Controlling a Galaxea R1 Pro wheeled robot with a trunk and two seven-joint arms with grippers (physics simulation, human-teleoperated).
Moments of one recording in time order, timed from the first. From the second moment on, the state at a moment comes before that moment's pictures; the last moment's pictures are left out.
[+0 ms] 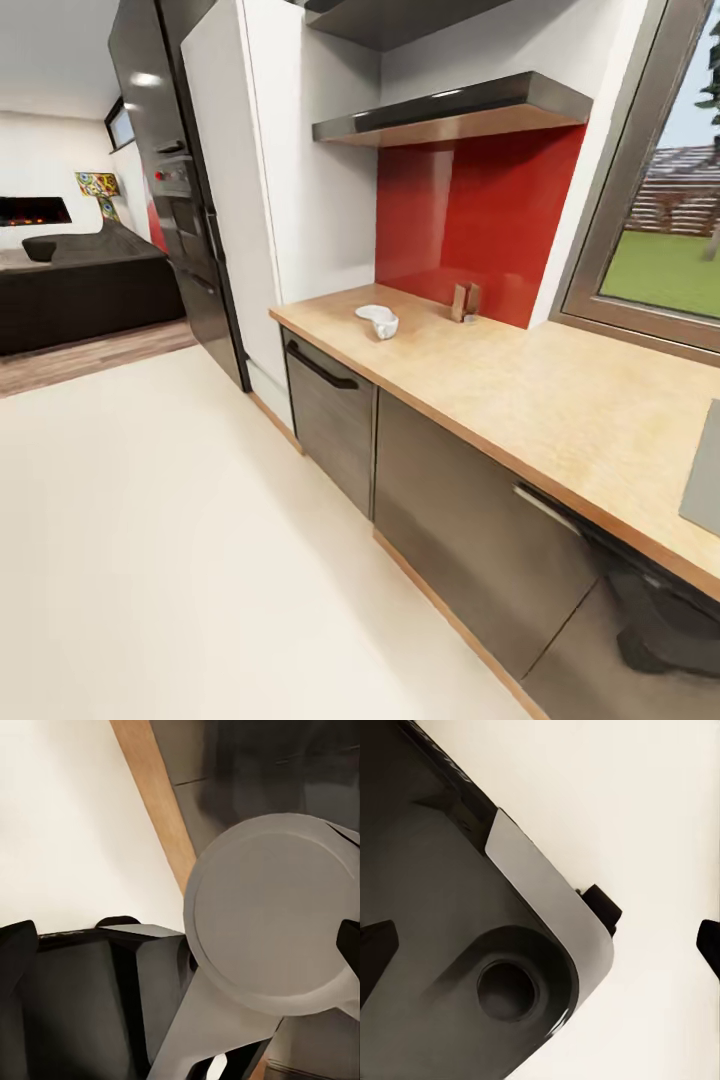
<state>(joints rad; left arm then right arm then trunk) -0.12 0.22 -0.15 -0.03 0.56 -0.14 -1.29 -0.19 -0.17 0.29 -0.11 0.35 -0.26 0.46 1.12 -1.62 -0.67</state>
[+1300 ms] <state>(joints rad) -0.12 0.22 -0.15 -0.03 0.56 -0.14 -1.29 -0.19 -0.17 0.29 -0.11 0.35 -0.26 0.46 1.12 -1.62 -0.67</state>
